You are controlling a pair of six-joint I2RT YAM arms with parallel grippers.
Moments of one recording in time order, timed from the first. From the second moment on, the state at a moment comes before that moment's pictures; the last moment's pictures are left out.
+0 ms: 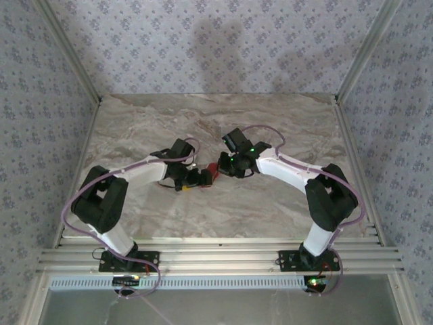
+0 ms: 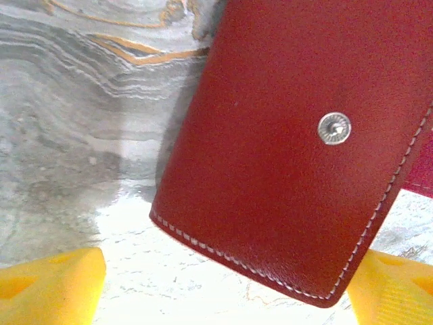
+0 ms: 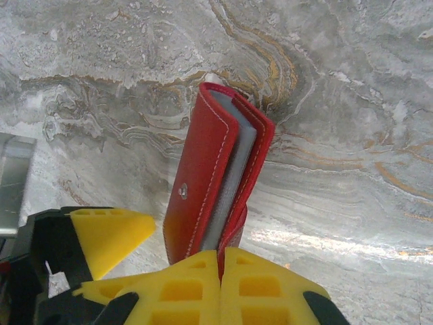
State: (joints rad) left arm -0.56 1.66 0.97 -0.50 0.36 -0.58; right arm 0.69 1.71 1.21 -0.51 -0.20 0.91
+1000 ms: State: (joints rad) left arm -0.45 1.63 0.97 -0.51 0.38 -0.59; right arm 0.63 1.69 1.15 -0.56 -0.20 0.78
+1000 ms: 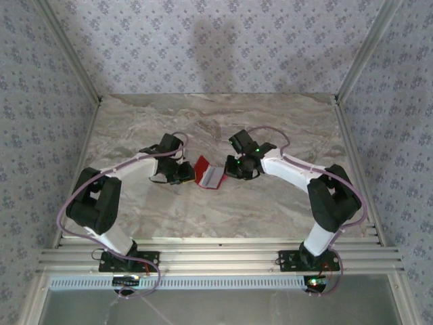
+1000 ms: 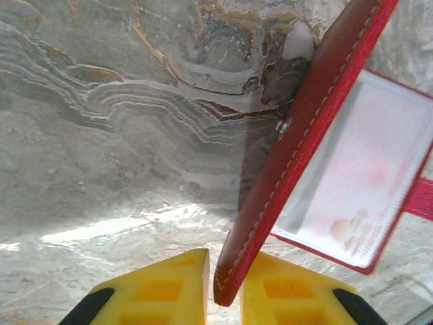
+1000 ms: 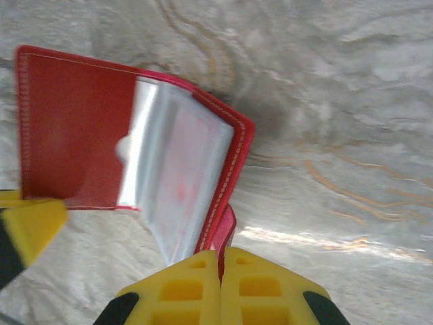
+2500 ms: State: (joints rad) left arm -0.62 1.64 0.82 -0.38 0.37 -0.75; right arm 0.70 1.65 1.25 -0.58 -0.35 0.57
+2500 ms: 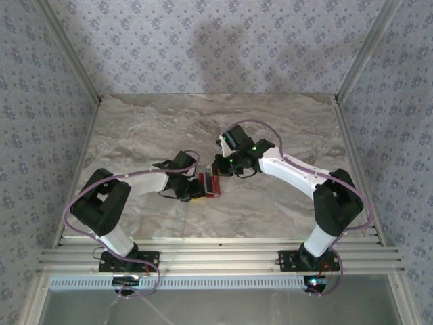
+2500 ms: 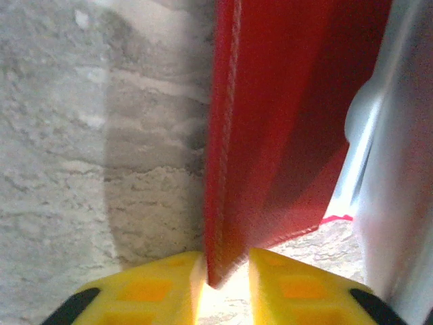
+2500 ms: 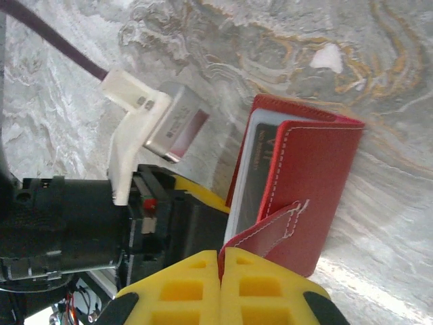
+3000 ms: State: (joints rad) left arm -0.56 1.52 0.87 -0.60 0.26 -0.70; right arm 0.62 1.53 1.09 -0.57 -0.35 0.56
